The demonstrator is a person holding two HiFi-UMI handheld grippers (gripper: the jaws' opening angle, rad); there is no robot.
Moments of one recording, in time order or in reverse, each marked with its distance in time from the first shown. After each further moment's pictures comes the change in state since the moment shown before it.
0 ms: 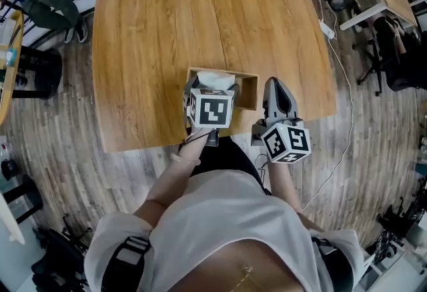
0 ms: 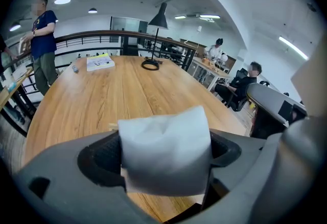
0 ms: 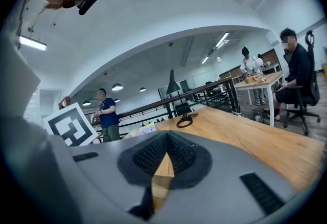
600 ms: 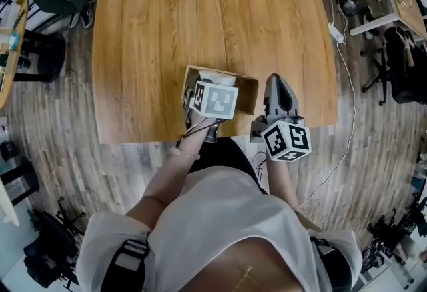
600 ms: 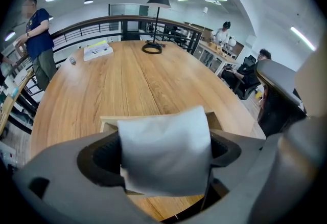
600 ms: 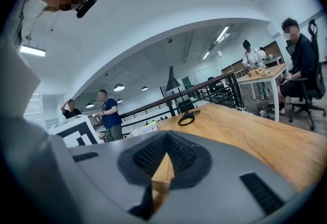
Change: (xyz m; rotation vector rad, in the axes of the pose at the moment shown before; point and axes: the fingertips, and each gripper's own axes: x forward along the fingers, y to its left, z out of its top) left arm 0.031 0.008 -0.018 0.003 0.187 0.070; right arm 0.030 -0.014 -0.003 0.038 0.029 0.042
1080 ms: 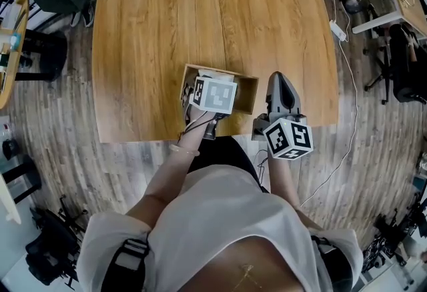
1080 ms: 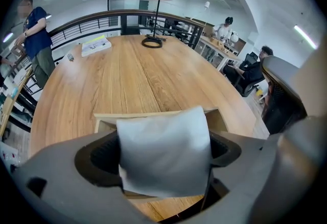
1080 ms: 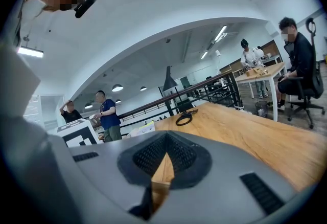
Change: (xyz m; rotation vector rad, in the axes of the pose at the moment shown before) left arm 0.017 -0.002 -0.007 -0.002 0.046 -0.004; right arm 0.000 -0.017 -0.001 0.014 0.001 -0.011
